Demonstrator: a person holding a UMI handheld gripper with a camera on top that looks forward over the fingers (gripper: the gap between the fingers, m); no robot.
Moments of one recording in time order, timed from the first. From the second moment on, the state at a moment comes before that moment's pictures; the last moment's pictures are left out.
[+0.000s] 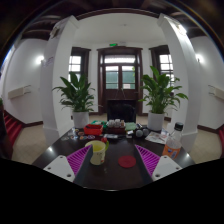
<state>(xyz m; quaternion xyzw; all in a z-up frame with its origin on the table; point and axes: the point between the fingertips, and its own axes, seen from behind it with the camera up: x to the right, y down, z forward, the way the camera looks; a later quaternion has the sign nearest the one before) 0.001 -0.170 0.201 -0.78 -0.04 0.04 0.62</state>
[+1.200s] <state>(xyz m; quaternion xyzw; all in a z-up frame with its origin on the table) 0.205 -0.085 0.131 -0.75 0.04 -0.03 0.65</state>
